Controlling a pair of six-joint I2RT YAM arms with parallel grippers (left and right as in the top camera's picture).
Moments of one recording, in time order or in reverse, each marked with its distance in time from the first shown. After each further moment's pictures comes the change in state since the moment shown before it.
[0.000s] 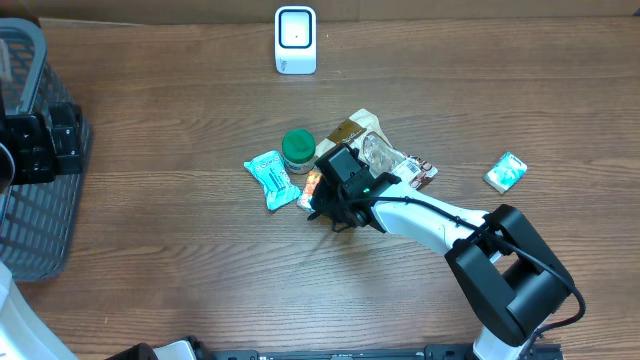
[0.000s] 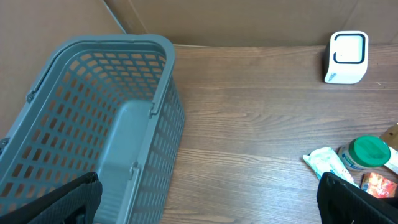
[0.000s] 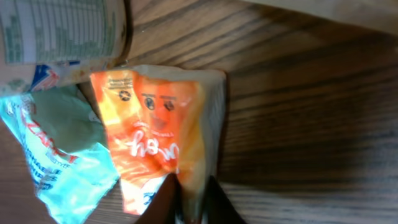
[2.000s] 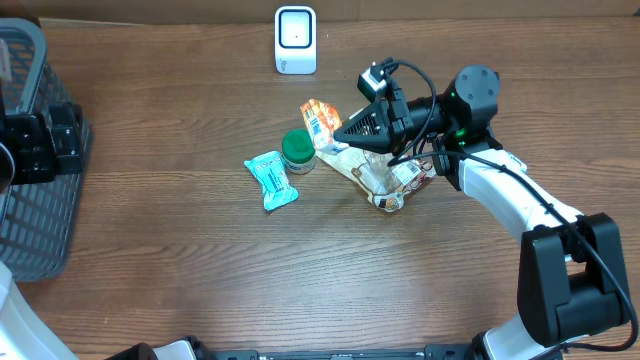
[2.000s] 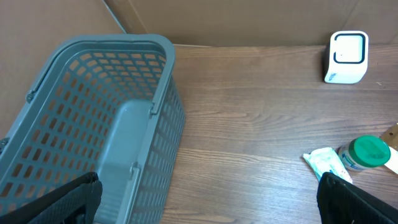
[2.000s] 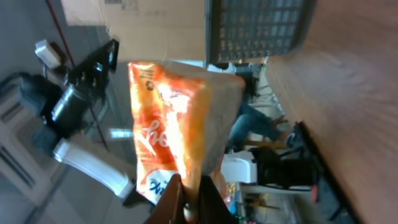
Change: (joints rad) left arm 0.000 0.000 0.000 0.000 0.000 0.000; right arm -0.457 -0.126 0.029 1.100 -1.418 0.544
